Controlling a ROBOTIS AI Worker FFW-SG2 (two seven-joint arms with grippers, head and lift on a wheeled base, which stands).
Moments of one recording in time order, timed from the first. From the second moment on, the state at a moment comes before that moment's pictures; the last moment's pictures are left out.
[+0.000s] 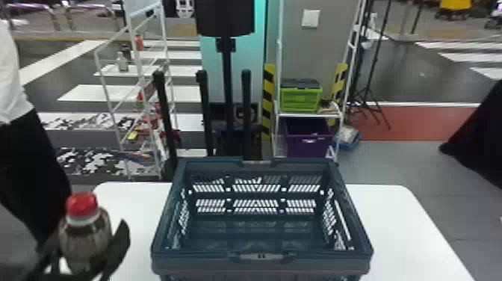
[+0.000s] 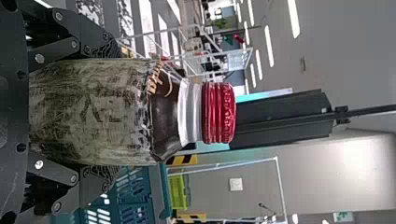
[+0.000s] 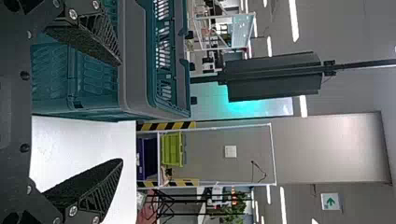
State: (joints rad) left arm 0.60 0.12 0.14 -2.37 0.00 0.28 -0.03; right arm 0.94 -0.16 -0.04 -2.06 -0.20 -0.43 0.11
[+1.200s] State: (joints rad) left arm -0.67 0.29 -0.63 -1.62 -0.08 1.07 -0.79; right arm 0.97 -0.12 -0.06 -2.05 -0.20 -0.49 0.11
